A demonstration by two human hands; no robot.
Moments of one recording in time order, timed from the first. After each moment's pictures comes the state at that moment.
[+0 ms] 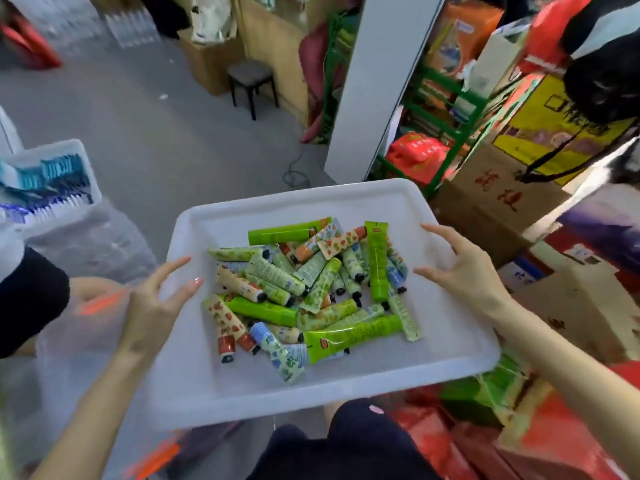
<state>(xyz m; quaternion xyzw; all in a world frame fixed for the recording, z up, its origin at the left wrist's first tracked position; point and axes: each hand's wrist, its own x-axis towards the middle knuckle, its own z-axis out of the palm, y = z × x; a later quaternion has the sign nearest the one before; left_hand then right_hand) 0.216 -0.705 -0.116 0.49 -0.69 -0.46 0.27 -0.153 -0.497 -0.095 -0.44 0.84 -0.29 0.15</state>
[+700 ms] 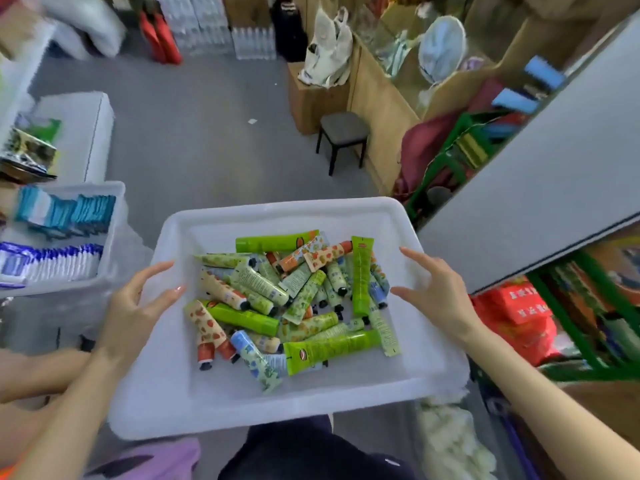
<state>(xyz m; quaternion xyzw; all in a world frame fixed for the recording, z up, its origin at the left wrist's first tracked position) 0.004 -1.146 -0.125 0.62 -0.57 -0.40 0.36 -0.410 -1.088 -0.119 -0.57 0.75 -0.23 0.23</state>
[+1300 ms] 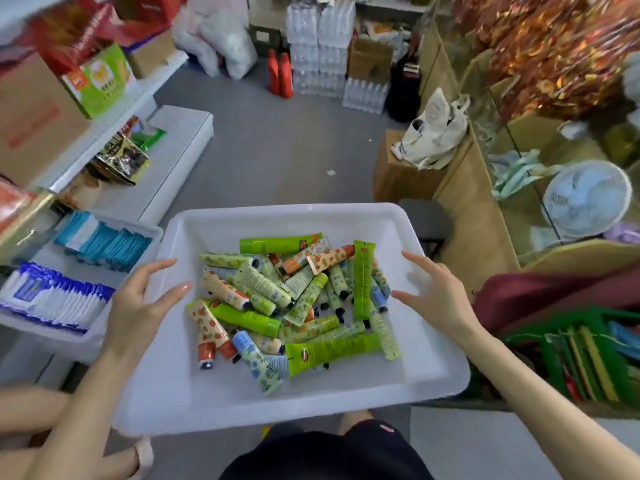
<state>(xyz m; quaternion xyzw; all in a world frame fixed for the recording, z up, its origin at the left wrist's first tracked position) -0.078 -1.458 -0.097 0.72 -0.42 -0.30 0.46 -0.474 -1.571 -0.094 -0.70 0.63 -0.19 0.26</state>
